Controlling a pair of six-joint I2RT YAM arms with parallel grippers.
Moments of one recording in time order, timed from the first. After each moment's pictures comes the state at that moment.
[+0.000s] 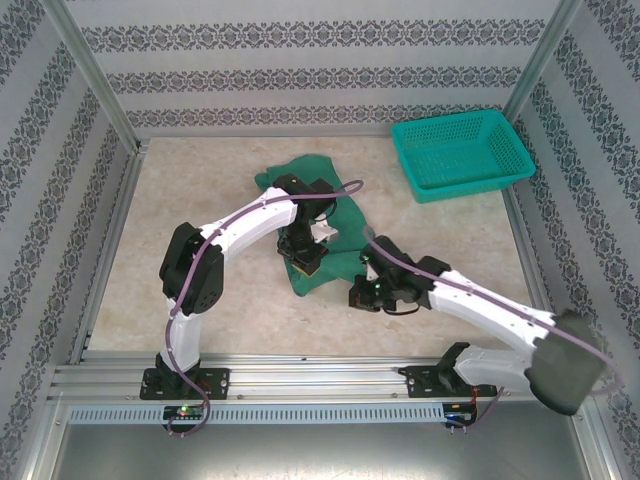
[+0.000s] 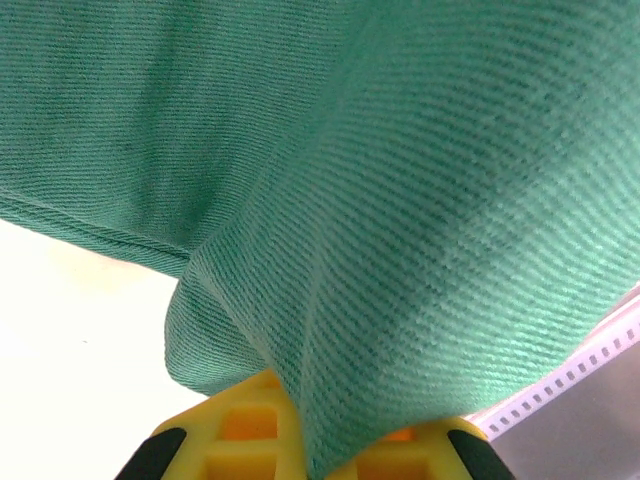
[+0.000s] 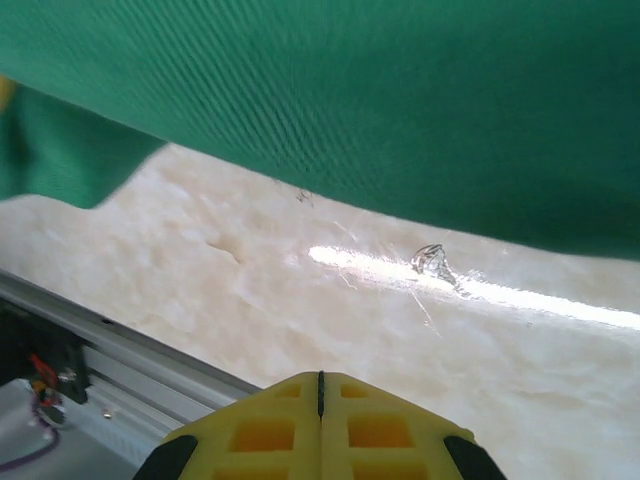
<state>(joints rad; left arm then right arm) -0.67 2.02 1.77 -1.40 0.30 -0.02 0.77 1.22 0.75 -0.66 -0.31 0.86</state>
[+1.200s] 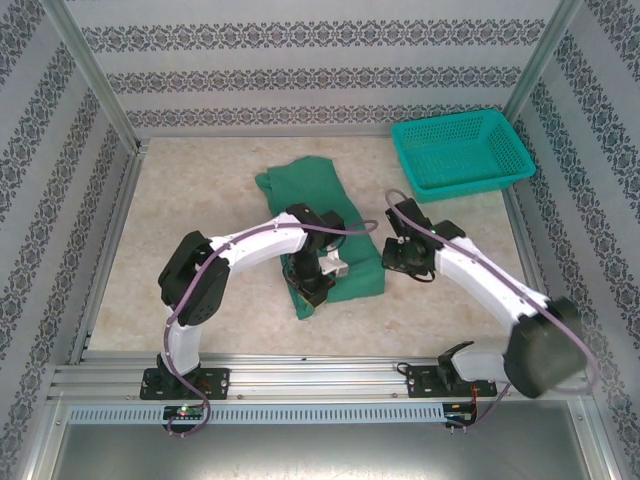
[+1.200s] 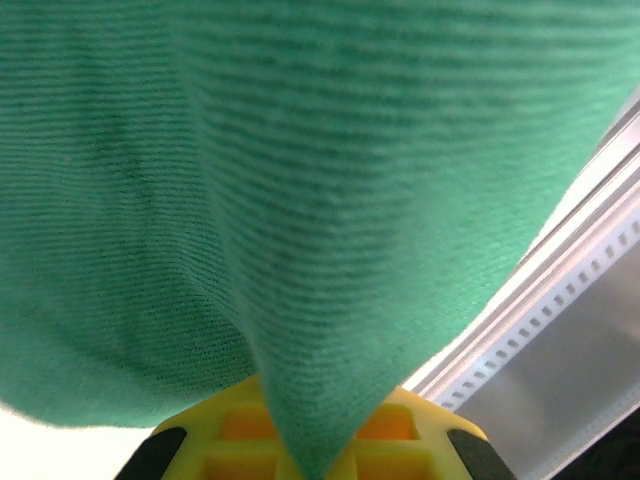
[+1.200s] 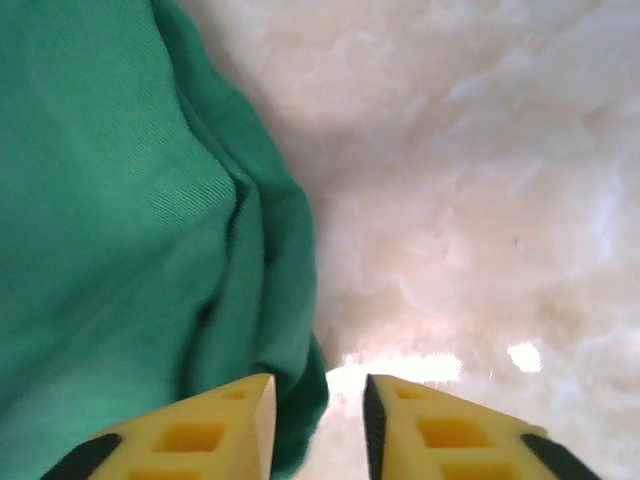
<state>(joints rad) -0.81 1.97 1.52 -1.29 0.44 0.03 0.44 1.26 0.92 -0.87 0.02 0.69</state>
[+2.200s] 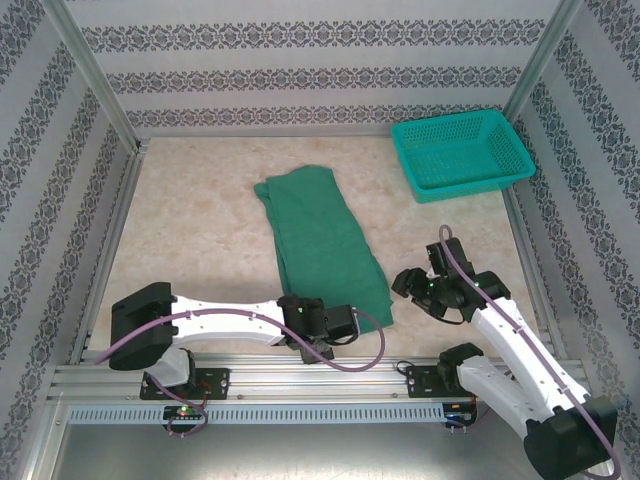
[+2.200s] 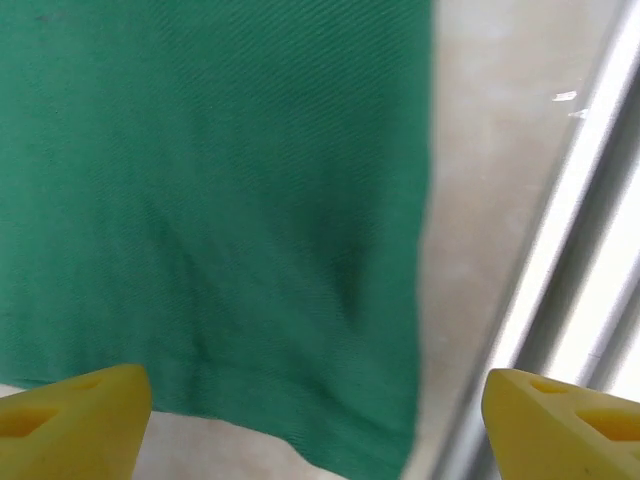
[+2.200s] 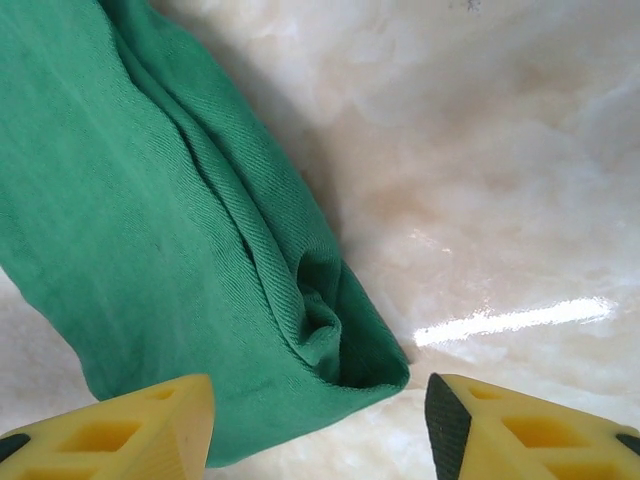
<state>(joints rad) -1.31 1.61 1.04 -0.74 -0.31 0.05 0.30 0.83 0.64 -0.91 -0.24 0.85</state>
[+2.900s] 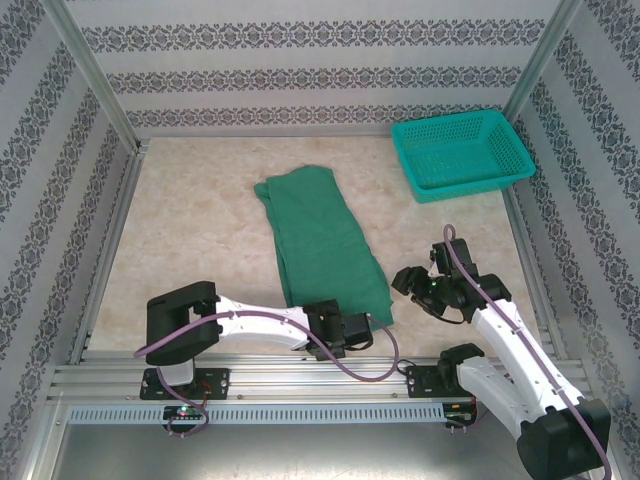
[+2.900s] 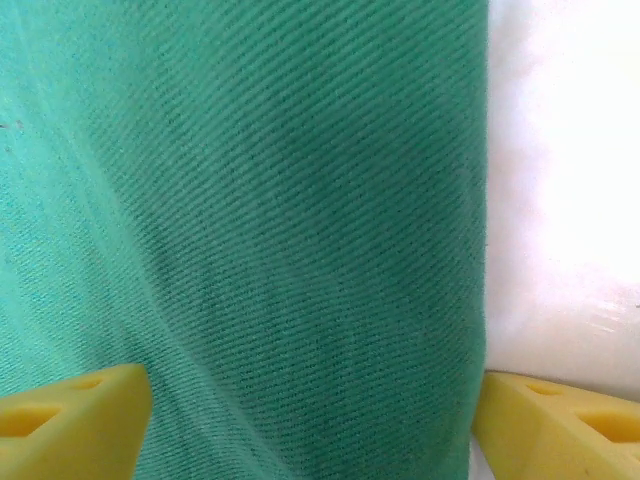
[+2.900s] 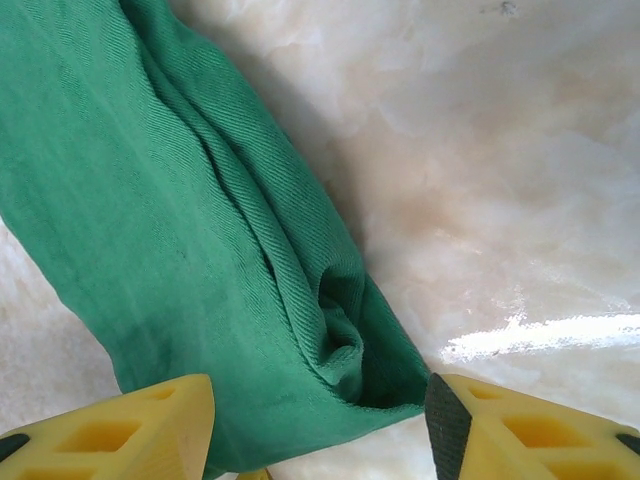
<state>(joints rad) -1.32 1.79 1.07 -0.59 -0.39 0.11 0.24 0.83 0.59 -0.84 -0.32 0.83</state>
